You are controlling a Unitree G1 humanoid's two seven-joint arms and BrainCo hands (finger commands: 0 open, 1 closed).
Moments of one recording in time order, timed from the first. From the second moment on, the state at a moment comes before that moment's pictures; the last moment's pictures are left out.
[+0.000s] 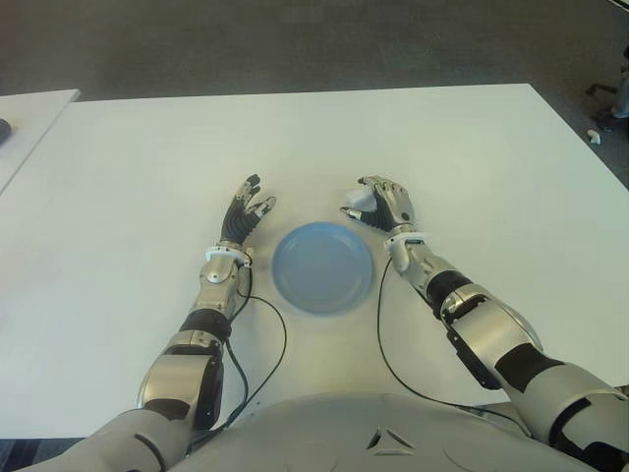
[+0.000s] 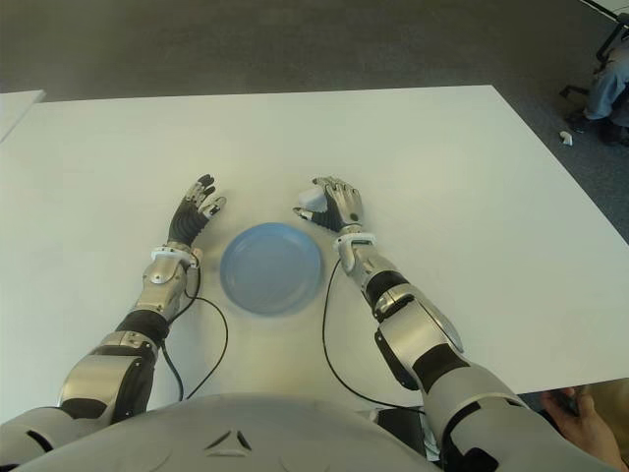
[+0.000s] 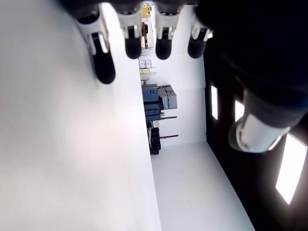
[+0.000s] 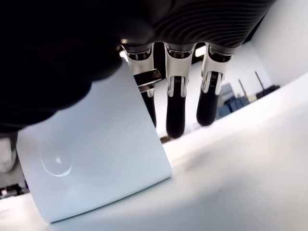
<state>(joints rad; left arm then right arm) -0.30 0.12 0.06 0.97 -0.02 -0.54 -0.10 -0.63 -0.15 0.54 1.23 -0.71 -0.24 -0.77</state>
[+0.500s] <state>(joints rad) -0.29 0.11 0.07 0.97 -0.03 -0.54 -0.11 -0.63 -0.14 0.54 1.24 -0.72 -0.21 -0.89</state>
